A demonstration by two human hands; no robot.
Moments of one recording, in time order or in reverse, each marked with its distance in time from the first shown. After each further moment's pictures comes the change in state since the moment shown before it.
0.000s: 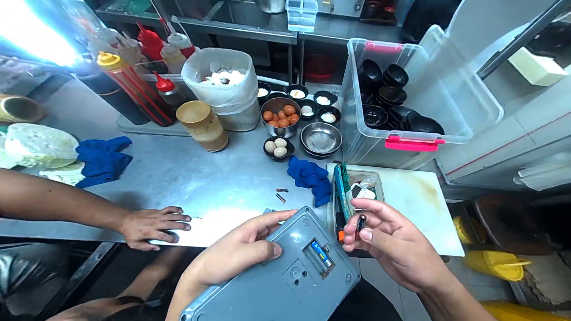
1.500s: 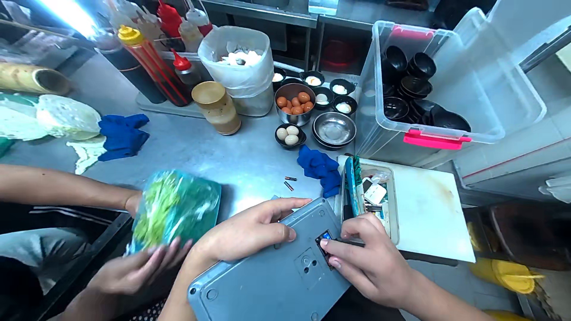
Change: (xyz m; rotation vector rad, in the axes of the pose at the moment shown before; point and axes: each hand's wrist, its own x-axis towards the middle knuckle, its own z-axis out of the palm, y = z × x) left_hand 0.002 0.023 0.010 0.073 0.026 -0.100; right_hand 0.000 0.045 0.007 -1.267 -0.150 -0.608
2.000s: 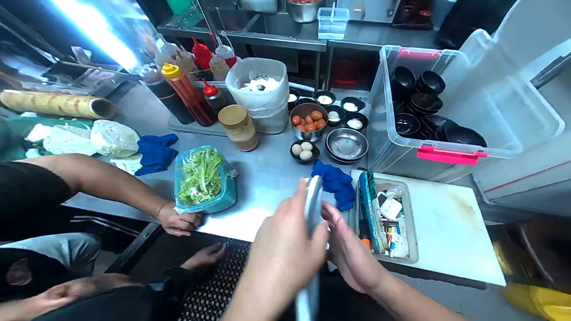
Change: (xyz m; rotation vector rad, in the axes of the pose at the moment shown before) left_hand 0.002 0.026 0.057 0.750 0.867 -0.065; right_hand 0.053 -0.017 0.058 1.291 0.003 0.766
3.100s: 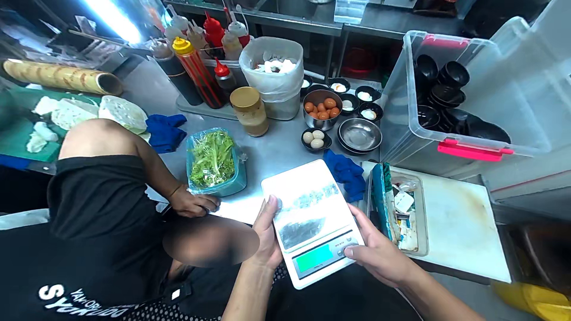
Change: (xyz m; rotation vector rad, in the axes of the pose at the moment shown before) left_hand -0.013 -0.096 0.047 -1.853 0.088 -0.329; right_hand -0.017 0.008 -0.031 0.049 -0.166 0.122
